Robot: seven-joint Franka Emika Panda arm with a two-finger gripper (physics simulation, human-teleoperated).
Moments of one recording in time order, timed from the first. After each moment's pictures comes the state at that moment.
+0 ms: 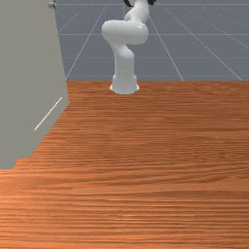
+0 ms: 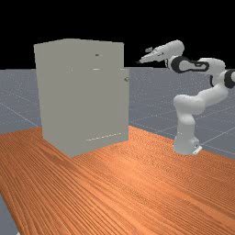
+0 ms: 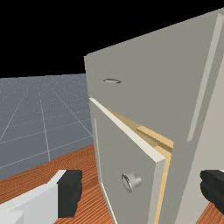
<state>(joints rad) -0.41 -1.33 -0.26 -2.81 -0.38 2.68 0.96</state>
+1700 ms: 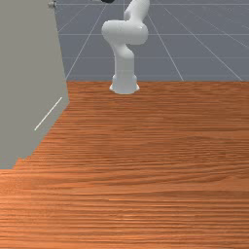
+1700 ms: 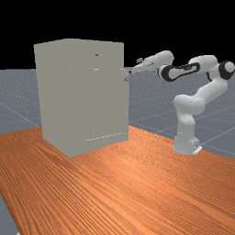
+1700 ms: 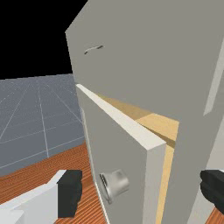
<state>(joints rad) -0.43 -1.14 -0.40 -2.88 -0.42 2.95 0.91</state>
